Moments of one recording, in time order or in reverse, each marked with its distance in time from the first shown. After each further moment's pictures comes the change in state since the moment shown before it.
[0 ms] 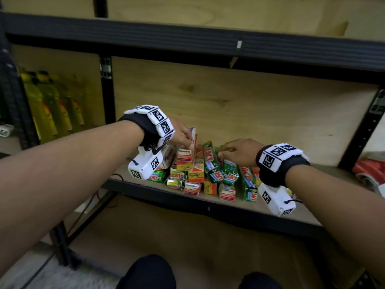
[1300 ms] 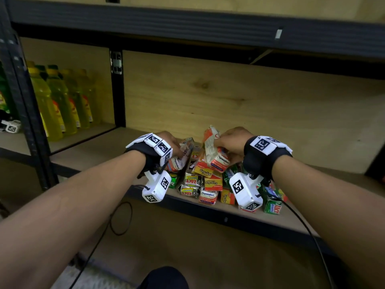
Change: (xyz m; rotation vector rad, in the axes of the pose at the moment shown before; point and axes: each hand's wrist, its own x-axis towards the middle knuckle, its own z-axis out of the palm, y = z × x) left_hand 0.025 -0.067 0.064 -0.401 0.184 -0.321; right_hand 0.090 -0.050 0.009 0.743 0.126 0.229
